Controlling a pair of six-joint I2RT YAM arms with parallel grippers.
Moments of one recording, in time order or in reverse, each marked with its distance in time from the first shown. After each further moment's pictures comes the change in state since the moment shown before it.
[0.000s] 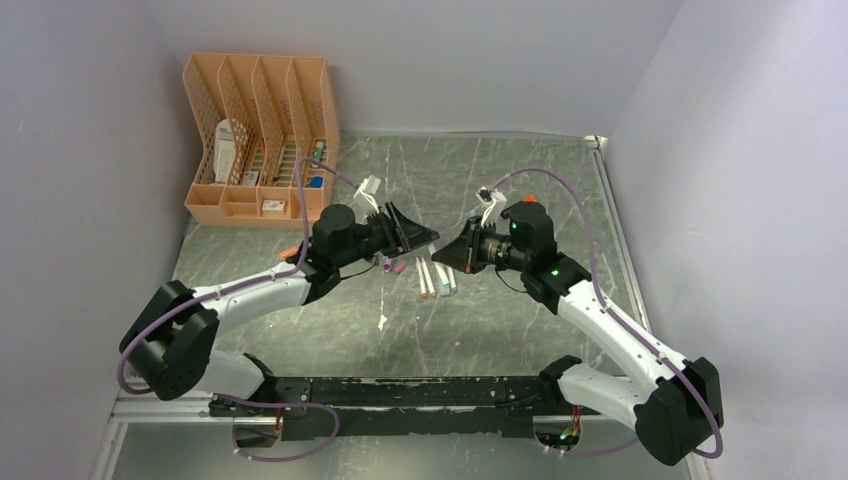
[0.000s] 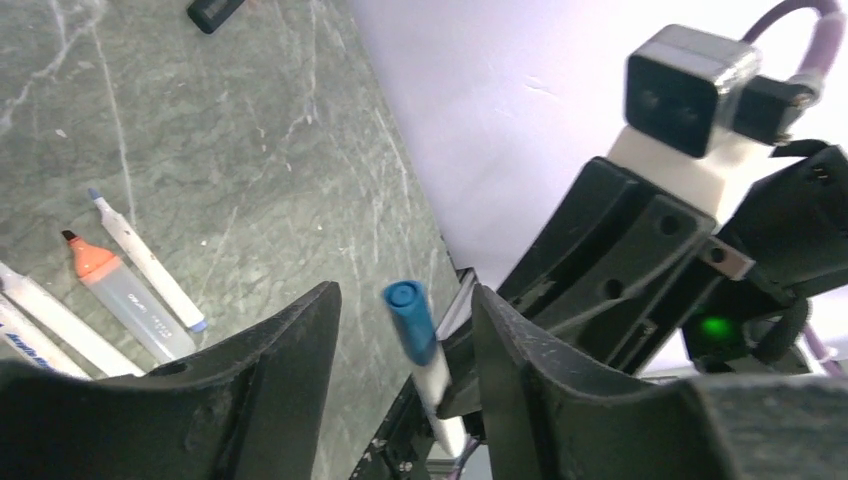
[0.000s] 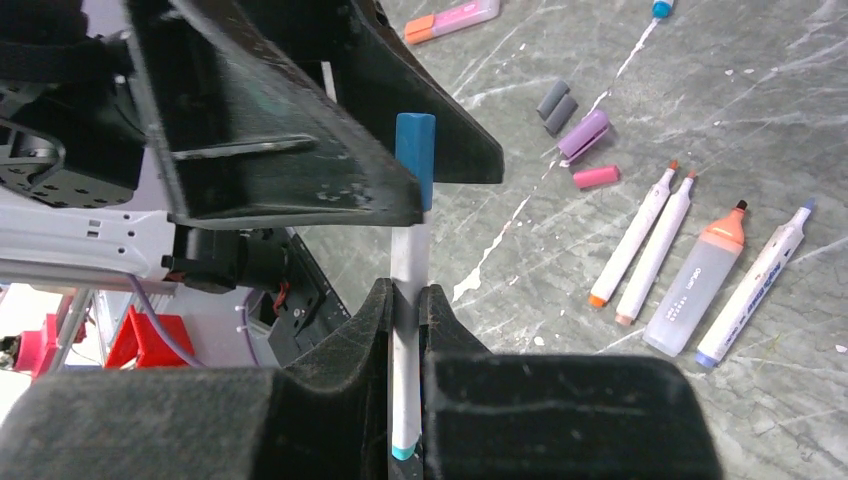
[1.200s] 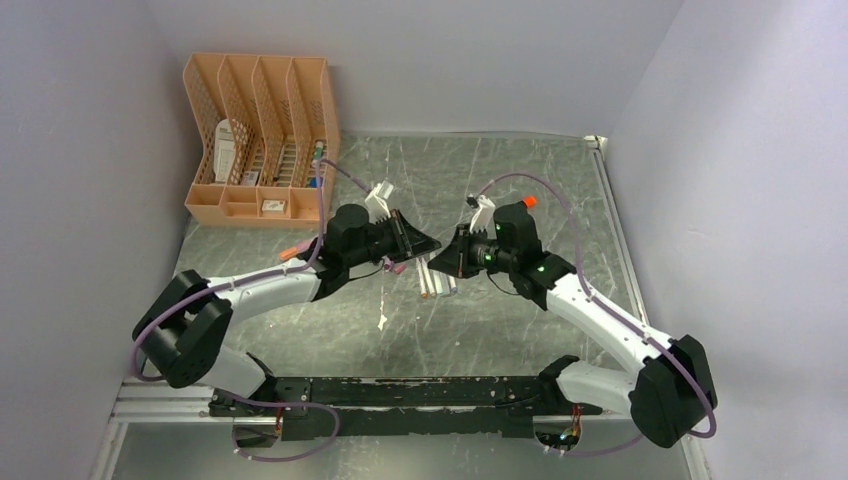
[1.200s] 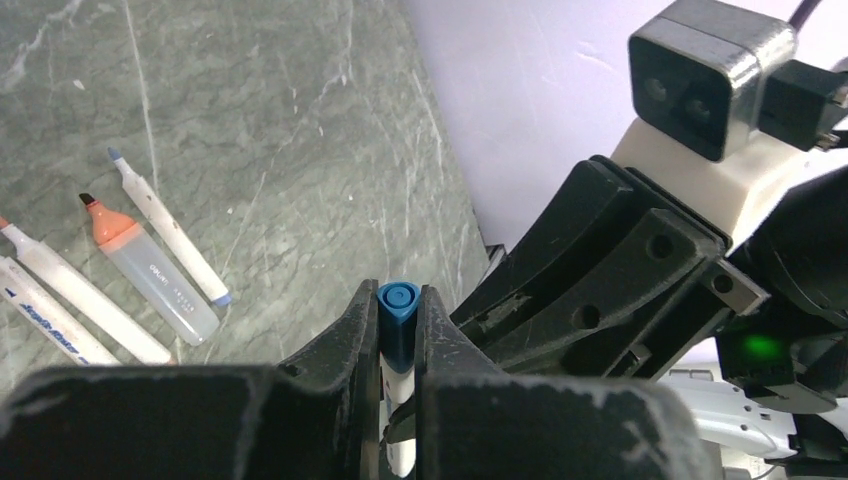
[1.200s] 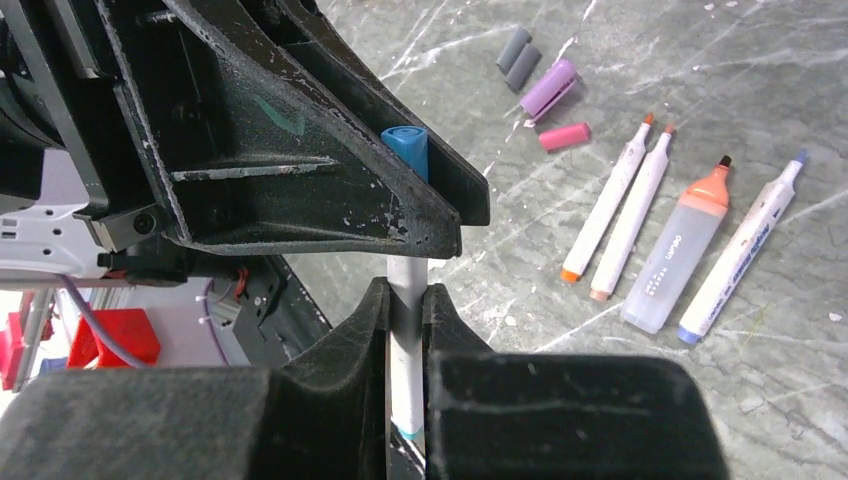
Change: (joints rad) left arm -0.019 0.075 0.035 -0.054 -0.009 0.019; right arm 0.043 0.093 0.002 -0.018 0.054 -0.029
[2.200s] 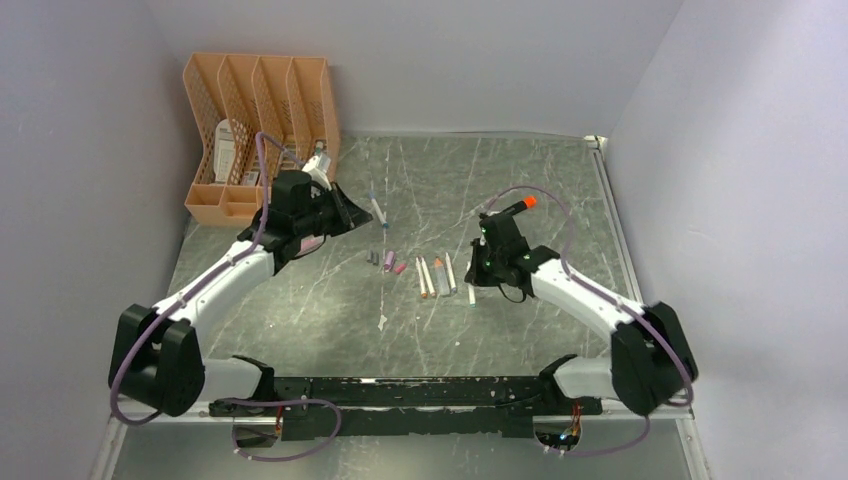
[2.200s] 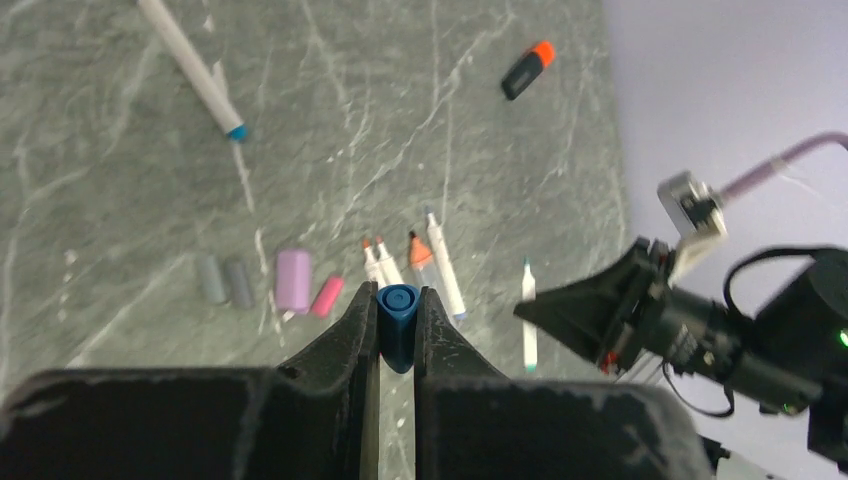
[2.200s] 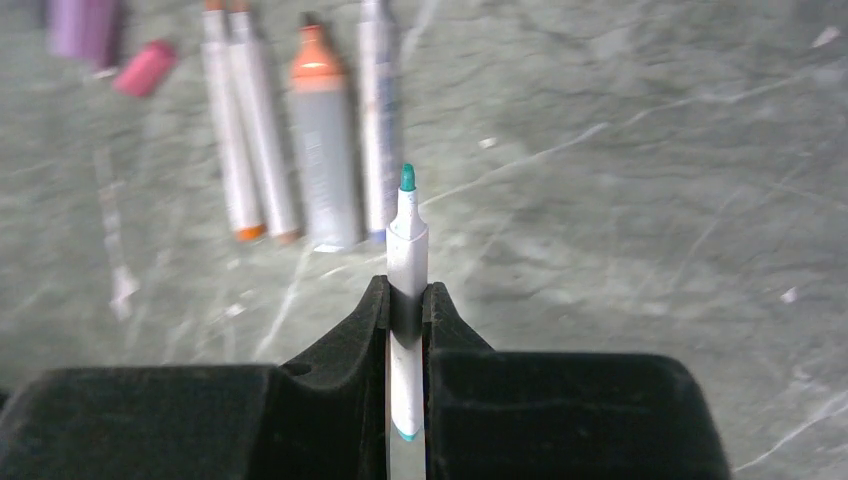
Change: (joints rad) left arm 0.359 -0.135 0.125 -0.512 0.015 0.291; right arm -0.015 0.122 -0.005 -0.293 0.459 -0.027
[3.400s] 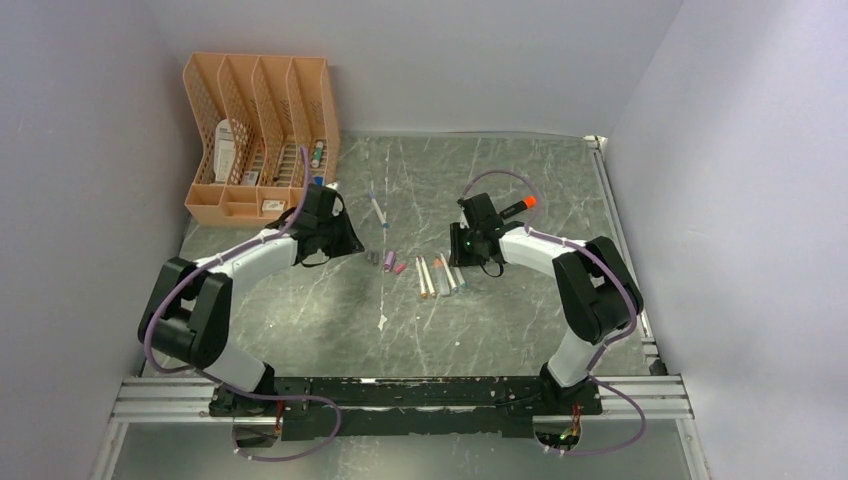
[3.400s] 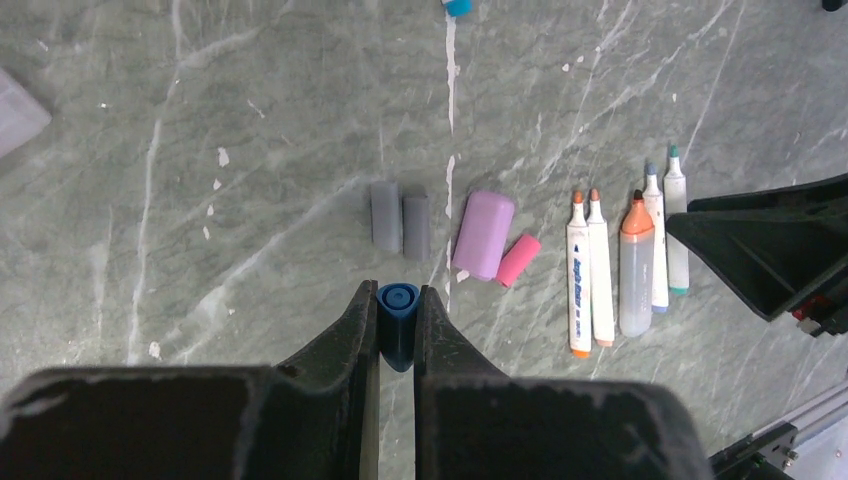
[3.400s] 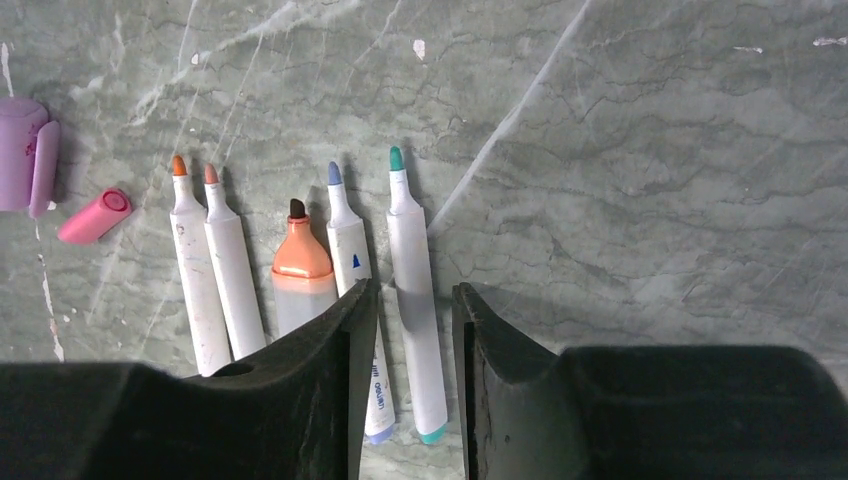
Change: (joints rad) left arm -0.019 0.200 -0.016 -0.185 -0.166 0.118; right arm -0.072 0.457 0.196 0.180 -0.048 -0.127
